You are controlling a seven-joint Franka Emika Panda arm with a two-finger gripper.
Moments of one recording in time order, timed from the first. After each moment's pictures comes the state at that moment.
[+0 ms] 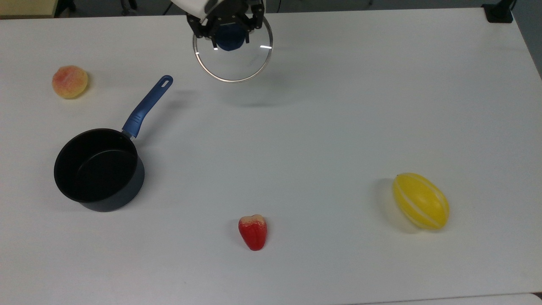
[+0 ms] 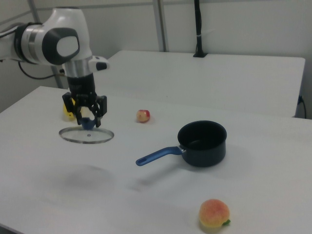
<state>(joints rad) -0.07 0.05 0.17 -1.77 0.00 1.71 -0.15</state>
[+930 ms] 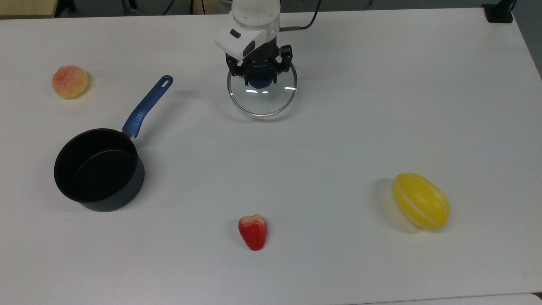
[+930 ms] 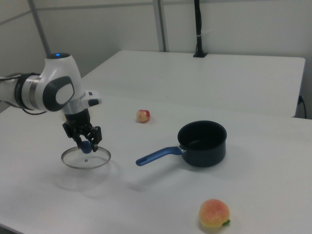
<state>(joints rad) 0.02 0.08 0.18 -2.08 0.00 2.18 0.05</state>
